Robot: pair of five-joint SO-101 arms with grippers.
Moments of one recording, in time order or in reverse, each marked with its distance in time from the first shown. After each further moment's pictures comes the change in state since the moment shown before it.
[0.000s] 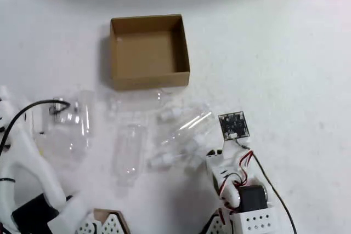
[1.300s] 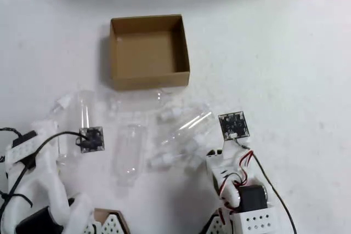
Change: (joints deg) left arm 3.6 -2.5 39.0 -49.8 -0.2; right arm 0.0 0.0 0.0 0.0 0.0
